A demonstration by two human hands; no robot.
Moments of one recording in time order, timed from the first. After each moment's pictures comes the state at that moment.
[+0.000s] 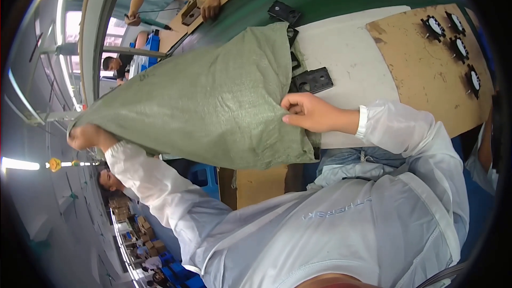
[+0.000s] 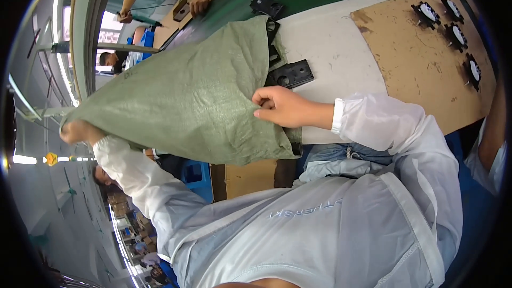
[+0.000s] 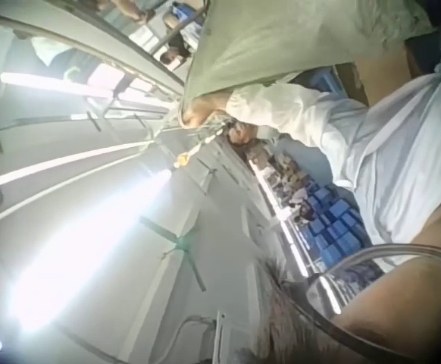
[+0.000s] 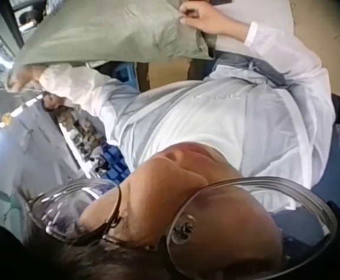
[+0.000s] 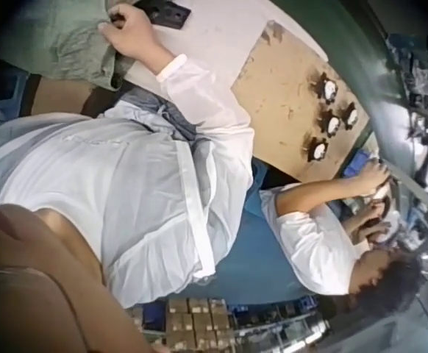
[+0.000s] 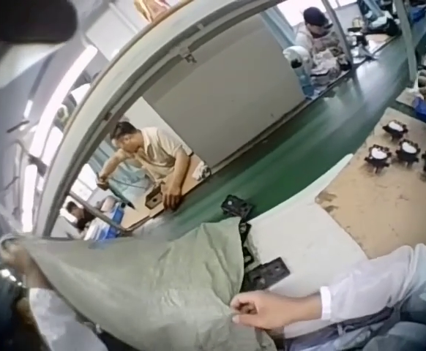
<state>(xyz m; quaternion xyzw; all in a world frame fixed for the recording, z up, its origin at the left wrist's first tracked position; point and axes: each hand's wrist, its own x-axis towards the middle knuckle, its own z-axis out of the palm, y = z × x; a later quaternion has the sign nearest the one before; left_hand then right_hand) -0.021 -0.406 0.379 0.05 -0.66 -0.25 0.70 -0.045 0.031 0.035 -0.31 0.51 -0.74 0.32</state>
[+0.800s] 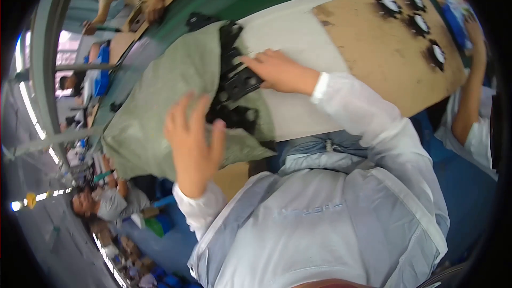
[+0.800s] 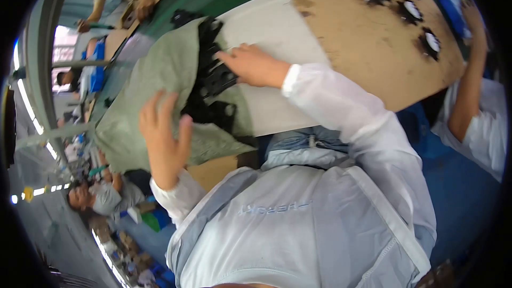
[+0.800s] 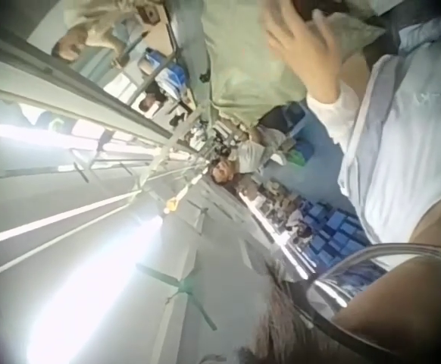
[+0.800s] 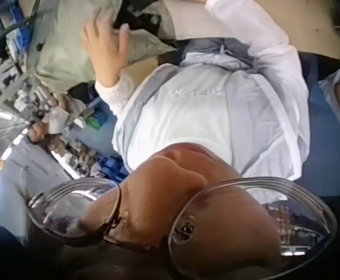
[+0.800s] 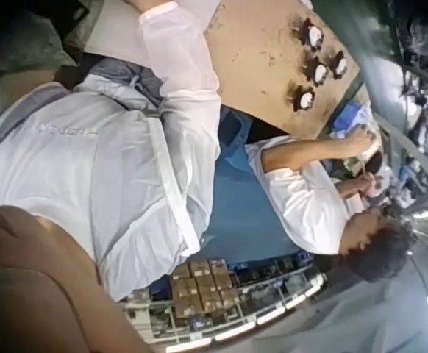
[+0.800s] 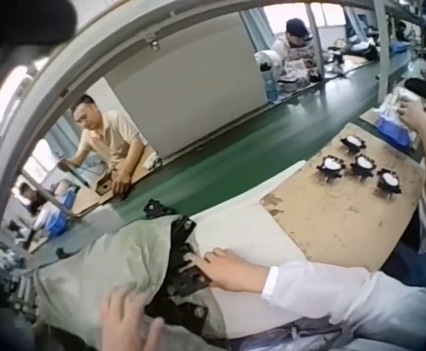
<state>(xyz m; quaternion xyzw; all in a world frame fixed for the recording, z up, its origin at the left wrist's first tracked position) 0.043 -0.099 0.165 -0.15 -0.98 -0.03 0.14 -0.103 0.081 -0.006 -0.40 0.87 -0.27 -0.02</state>
